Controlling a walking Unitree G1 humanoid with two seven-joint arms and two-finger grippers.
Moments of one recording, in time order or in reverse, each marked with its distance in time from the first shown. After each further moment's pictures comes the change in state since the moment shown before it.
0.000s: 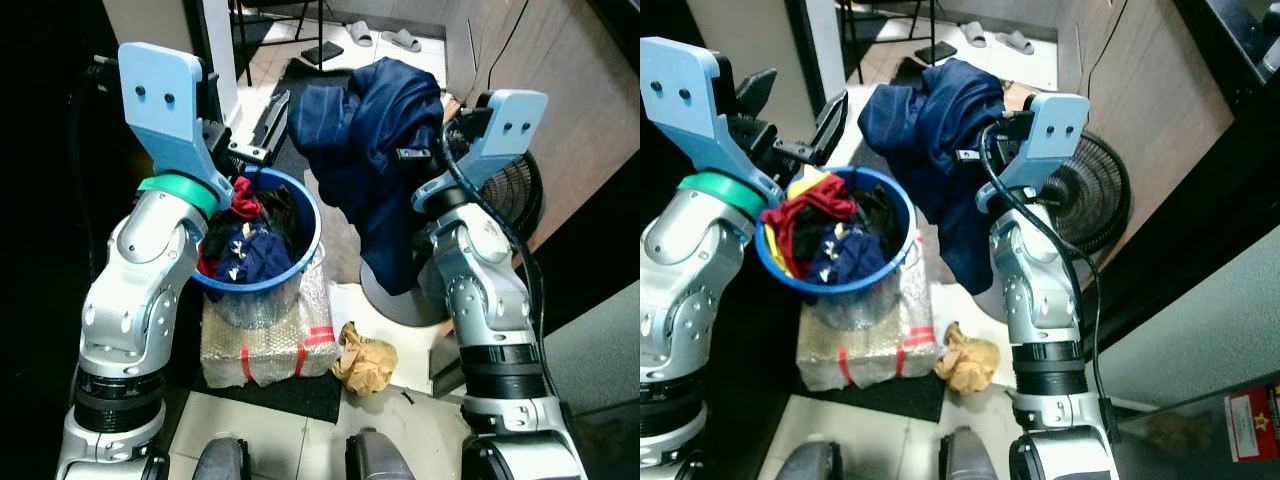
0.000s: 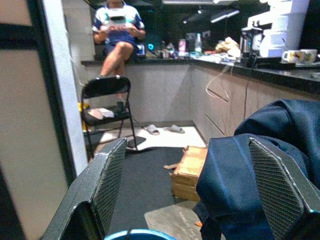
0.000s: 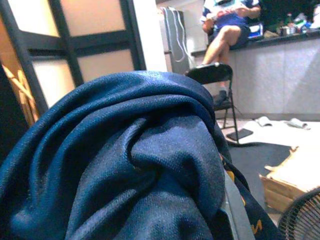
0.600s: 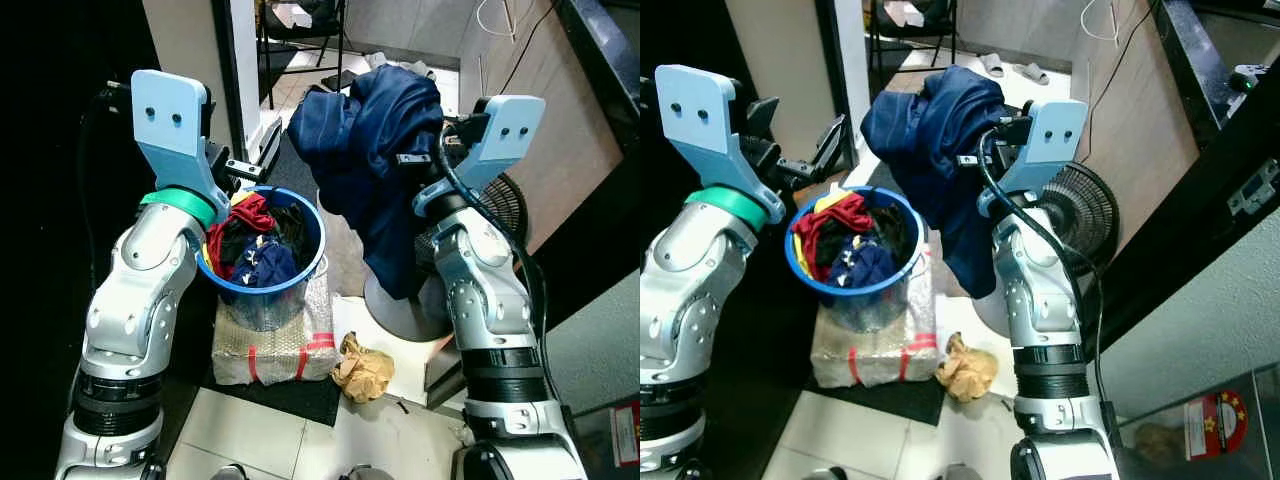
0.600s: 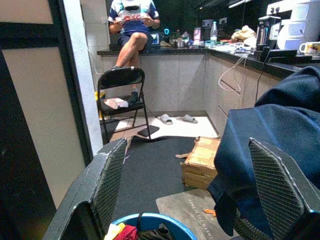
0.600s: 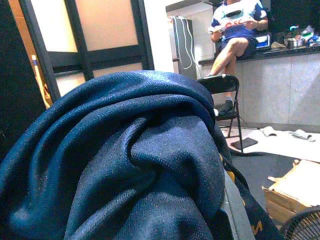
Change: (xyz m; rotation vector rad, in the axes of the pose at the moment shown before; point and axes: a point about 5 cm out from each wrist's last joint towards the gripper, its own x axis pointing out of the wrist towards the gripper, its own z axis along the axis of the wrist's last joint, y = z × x) left arm -0.004 0.008 -0.021 0.010 0.101 0.043; right arm -0.003 -0.001 -0.004 -0.017 0.017 -0.013
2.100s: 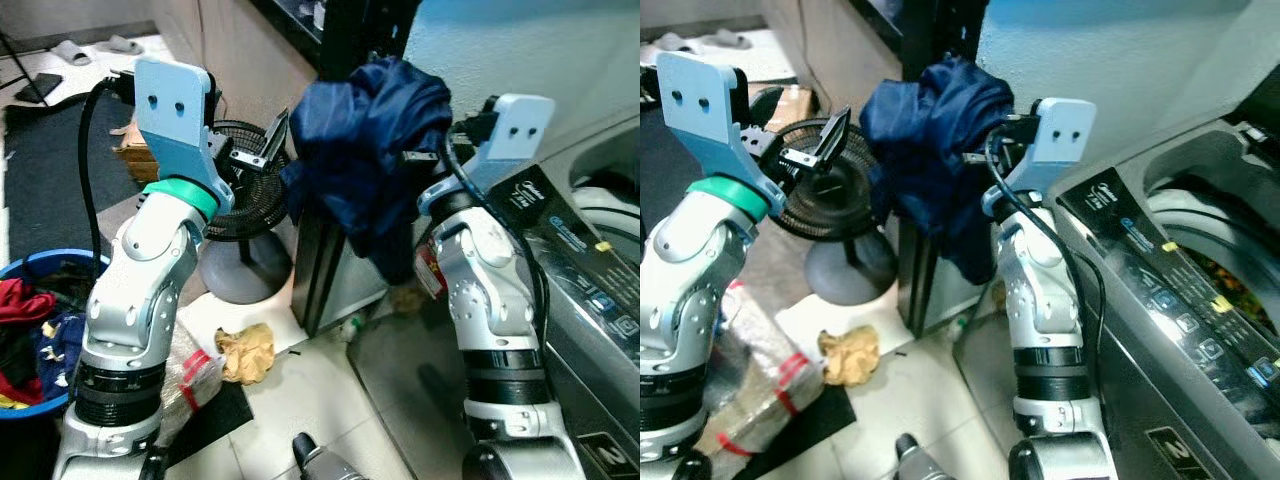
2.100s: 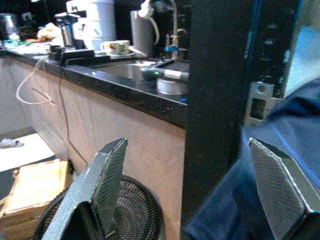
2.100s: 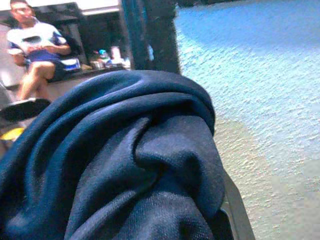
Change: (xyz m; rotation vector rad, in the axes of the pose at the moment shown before) left arm 0.004 0.005 0.009 0.010 -0.029 0.005; right arm 0.000 0.007 0.001 0.026 -0.012 -0.006
